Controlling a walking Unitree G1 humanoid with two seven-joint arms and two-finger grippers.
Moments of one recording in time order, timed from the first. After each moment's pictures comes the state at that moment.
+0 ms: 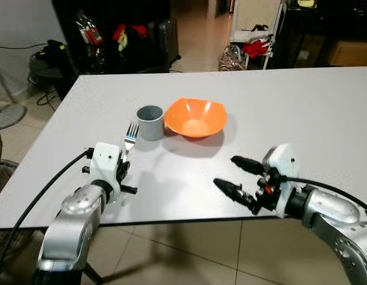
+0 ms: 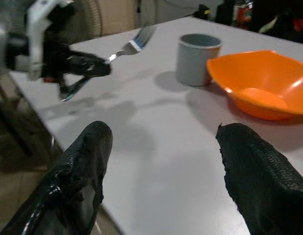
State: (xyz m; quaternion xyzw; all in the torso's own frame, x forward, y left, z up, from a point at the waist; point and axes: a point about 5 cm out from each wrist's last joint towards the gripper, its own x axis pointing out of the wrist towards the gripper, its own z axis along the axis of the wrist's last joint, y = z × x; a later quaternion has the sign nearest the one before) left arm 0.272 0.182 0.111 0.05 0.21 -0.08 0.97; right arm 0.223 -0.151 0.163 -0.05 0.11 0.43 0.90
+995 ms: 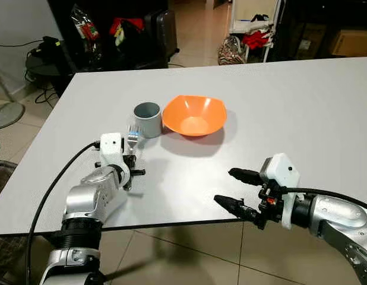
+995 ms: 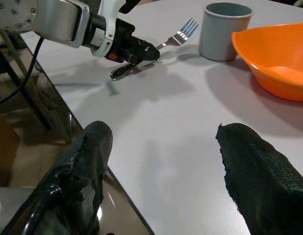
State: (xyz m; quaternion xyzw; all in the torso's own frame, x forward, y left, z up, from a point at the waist) left arm 0.322 0.182 0.089 -0.08 0.27 -0.03 0.96; right arm 0.212 -0.151 0.164 -0.08 0.15 0.46 0.87
